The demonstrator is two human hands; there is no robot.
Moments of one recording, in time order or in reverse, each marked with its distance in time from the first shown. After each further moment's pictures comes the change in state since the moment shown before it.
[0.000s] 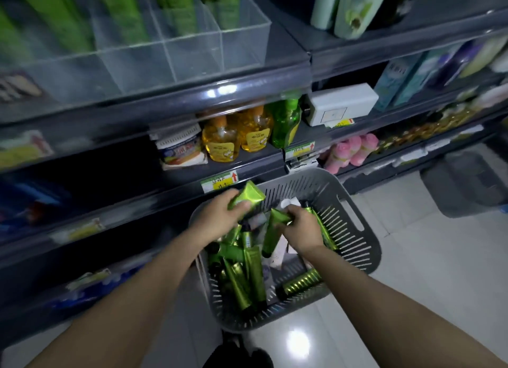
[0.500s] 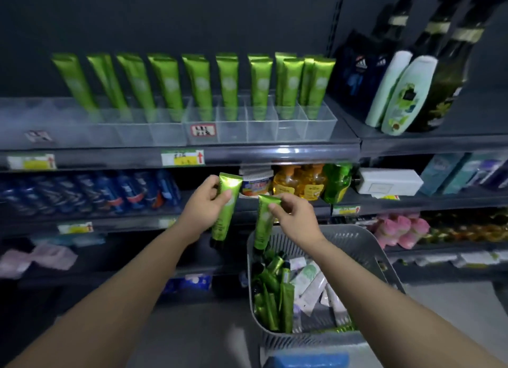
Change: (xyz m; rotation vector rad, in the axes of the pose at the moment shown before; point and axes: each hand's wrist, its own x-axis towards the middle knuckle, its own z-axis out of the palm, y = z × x) left_hand -0.147 0.021 -0.119 -0.316 0.532 0.092; right_hand -0.073 -0.171 -0.025 0.261 -0.121 -0.575
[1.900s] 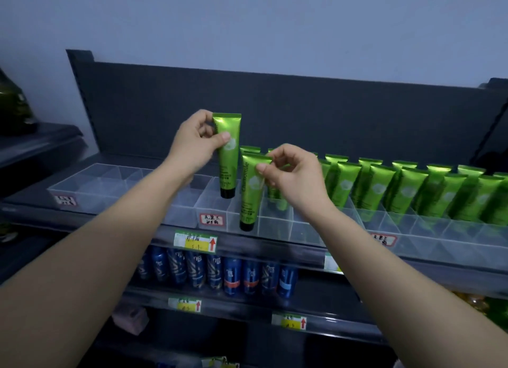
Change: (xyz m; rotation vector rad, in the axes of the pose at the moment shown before) left_hand 0.087 0.090 -0.389 -0.040 0.450 0.484; right_hand 0.150 -0.316 0.239 0.268 0.020 -0.477
